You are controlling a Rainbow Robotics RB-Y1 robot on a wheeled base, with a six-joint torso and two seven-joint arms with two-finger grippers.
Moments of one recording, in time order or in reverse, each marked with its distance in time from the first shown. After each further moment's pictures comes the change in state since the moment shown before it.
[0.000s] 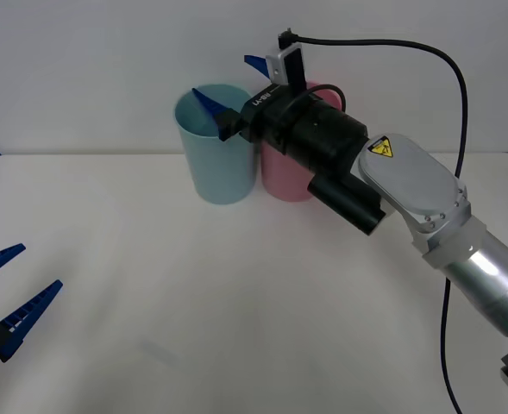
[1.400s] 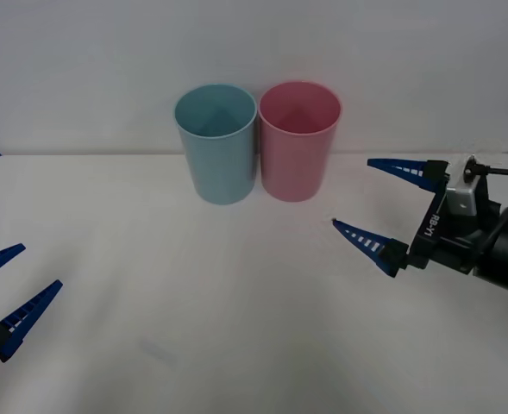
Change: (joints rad) right arm 0.756 -0.382 -0.468 -0.490 -0.166 -0.516 0.237; left arm 0.000 0.000 0.000 0.000 0.000 0.000 0.000
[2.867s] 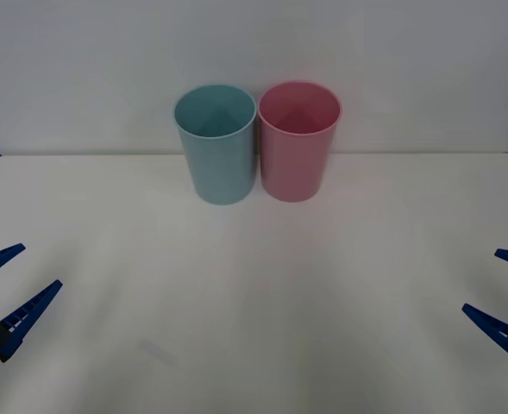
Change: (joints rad) right arm 0.436 0.316 -0.612 0.006 0.006 -0.551 -0.171; left arm 0.000 0.000 0.000 0.000 0.000 0.000 0.000
